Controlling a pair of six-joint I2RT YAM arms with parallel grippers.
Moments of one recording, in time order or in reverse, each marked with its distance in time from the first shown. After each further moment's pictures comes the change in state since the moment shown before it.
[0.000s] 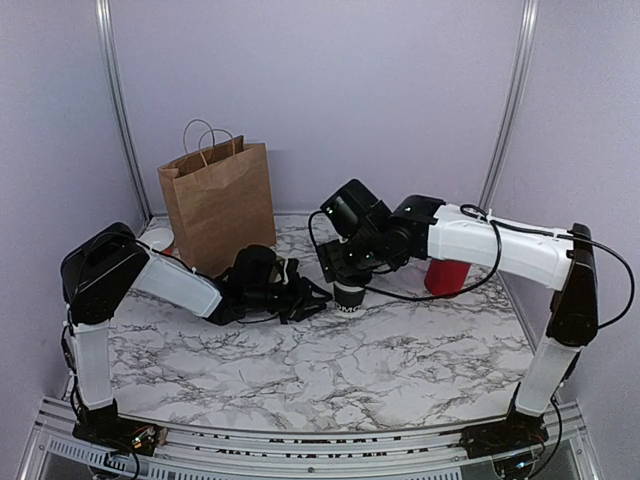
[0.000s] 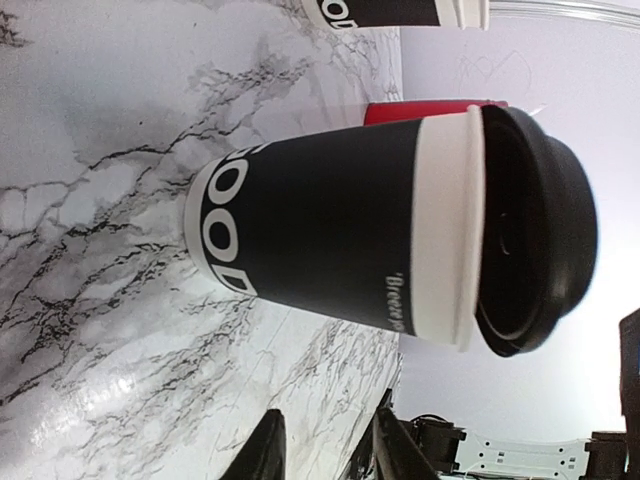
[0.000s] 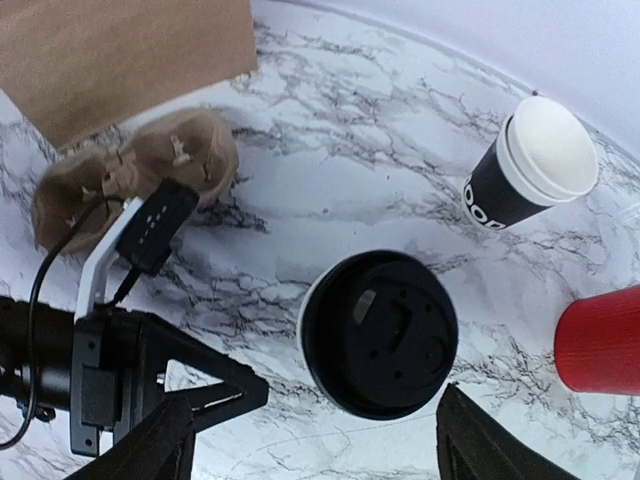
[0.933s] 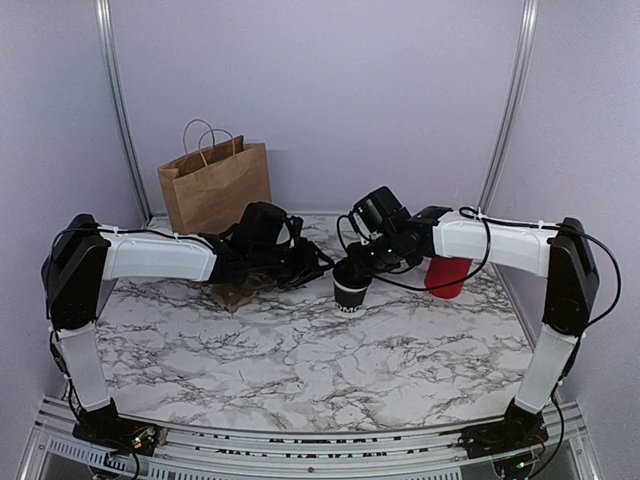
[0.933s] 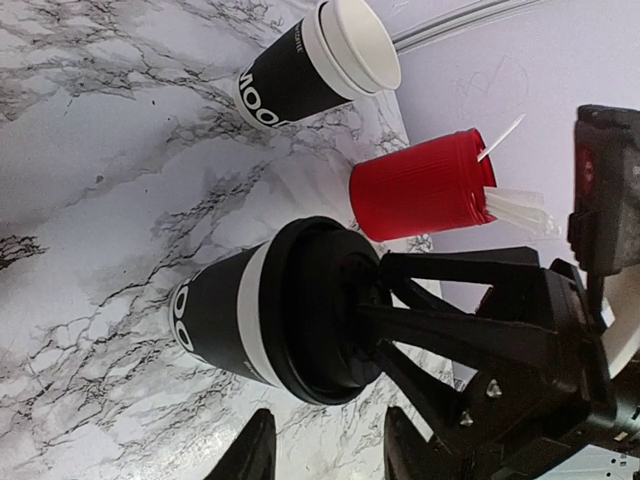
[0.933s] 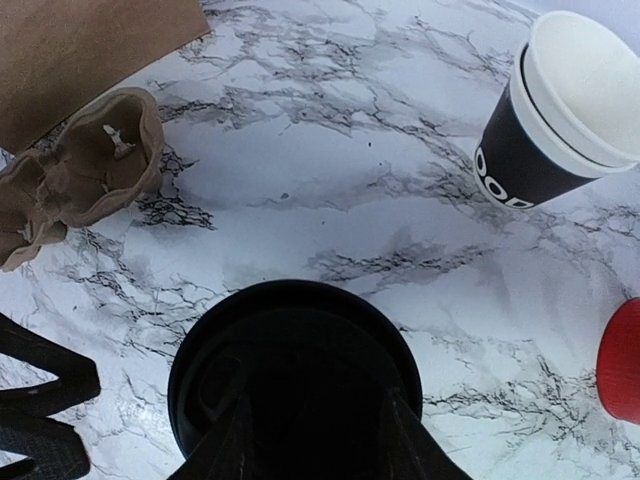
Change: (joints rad) left arm 0.001 -0.126 0.272 -0.494 -0.171 0.307; right arm -0.231 0.004 -0.176 0.214 -0.273 -0.058
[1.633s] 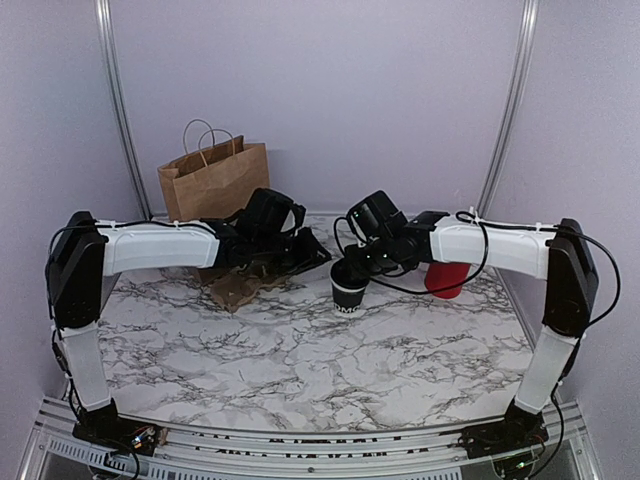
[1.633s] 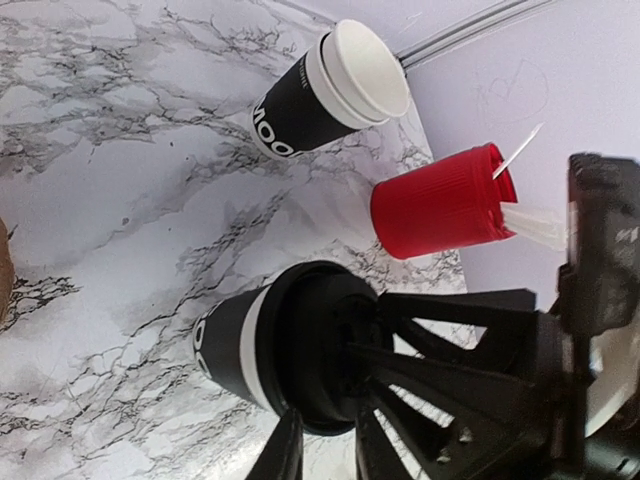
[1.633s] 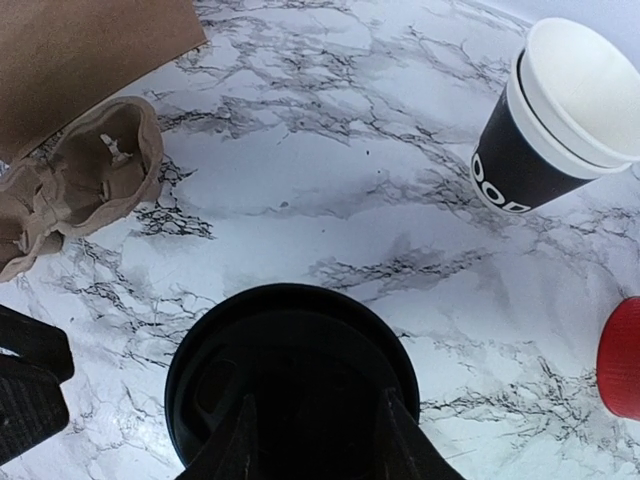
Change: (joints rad) left arm 0.000 0.028 0.137 -0.175 -0.074 0.093; right arm 0.031 0.000 -0.025 0.048 0.048 0.022
